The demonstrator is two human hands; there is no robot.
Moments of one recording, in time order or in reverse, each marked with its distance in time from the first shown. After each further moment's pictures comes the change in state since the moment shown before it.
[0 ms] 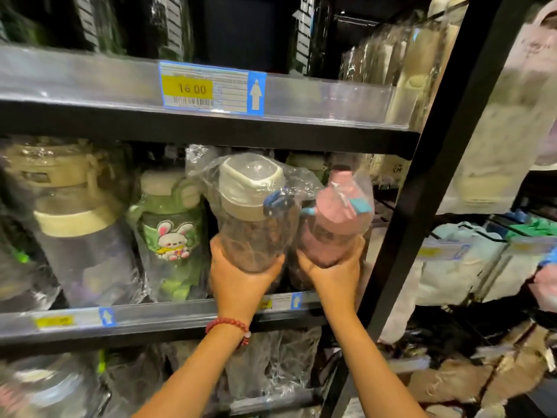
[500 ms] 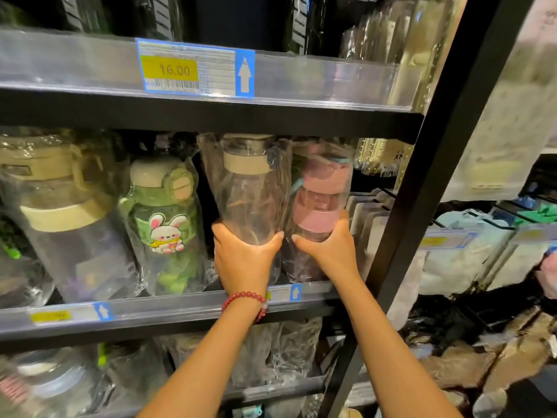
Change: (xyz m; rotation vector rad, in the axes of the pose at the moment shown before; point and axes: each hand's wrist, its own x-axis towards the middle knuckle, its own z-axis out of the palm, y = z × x) left_hand 0.010 0.008 0.026 0.251 0.105 -0.007; right_hand 0.038 0.001 -0.003 -0.124 -0.269 -0.012
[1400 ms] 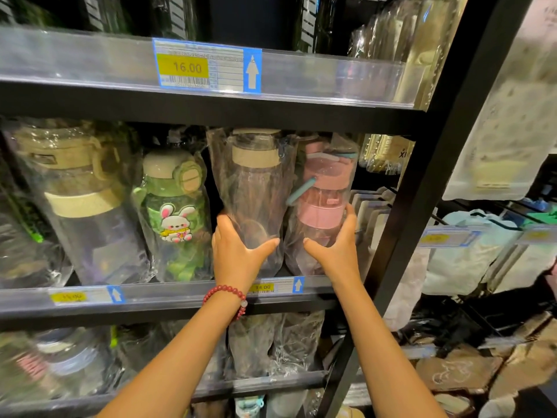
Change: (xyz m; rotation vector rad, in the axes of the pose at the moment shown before) left_hand 0.008 -0.014 -0.025 0.049 -0.204 0.188; right_hand -0.020 0.007 0.001 0.165 -0.028 -0.024
